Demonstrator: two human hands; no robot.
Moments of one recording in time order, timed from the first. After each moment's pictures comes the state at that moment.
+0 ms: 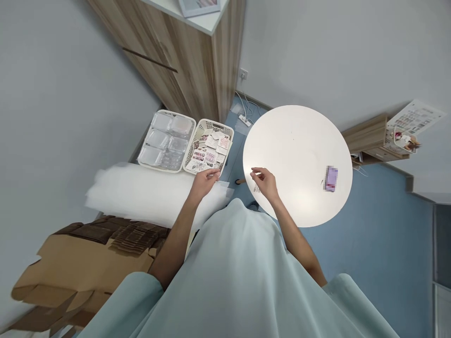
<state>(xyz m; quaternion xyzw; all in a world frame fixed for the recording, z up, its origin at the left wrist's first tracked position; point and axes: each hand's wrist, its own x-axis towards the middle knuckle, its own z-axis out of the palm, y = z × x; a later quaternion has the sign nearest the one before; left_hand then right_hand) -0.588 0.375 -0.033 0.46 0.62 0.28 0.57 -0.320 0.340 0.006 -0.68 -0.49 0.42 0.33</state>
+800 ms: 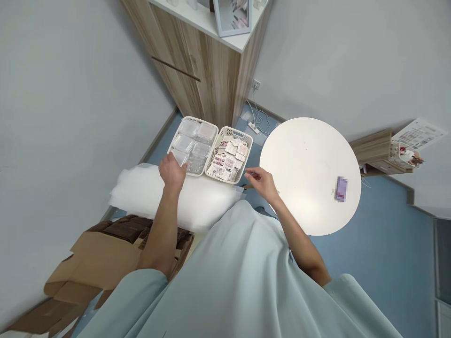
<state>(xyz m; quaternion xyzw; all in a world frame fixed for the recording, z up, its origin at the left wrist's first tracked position) -0.766 0.444 -0.074 0.54 0.79 0.18 0.20 -0.423 0.376 0.037 -0.61 -0.59 0.44 0.31</state>
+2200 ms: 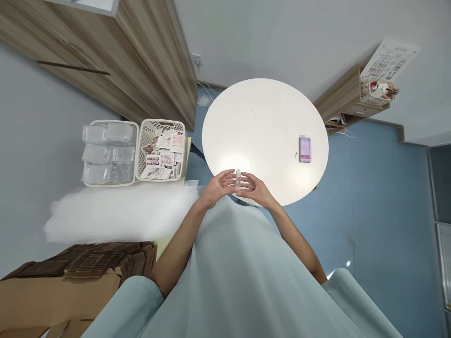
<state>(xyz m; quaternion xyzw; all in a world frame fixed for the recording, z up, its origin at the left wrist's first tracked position) -0.405 0.319 0.007 0.44 0.41 0.19 0.78 -0.210 0.238 0.023 -0.55 -0.33 0.64 0.42</state>
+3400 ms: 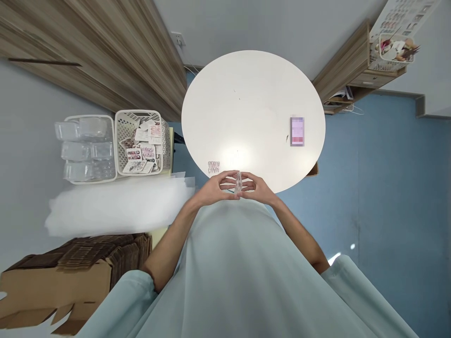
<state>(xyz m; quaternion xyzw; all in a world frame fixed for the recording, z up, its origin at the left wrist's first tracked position) -0.348 0.280 0.027 0.53 0.35 0.08 0.77 -0.143 0.183 0.018 -0.54 -0.36 0.65 0.39</state>
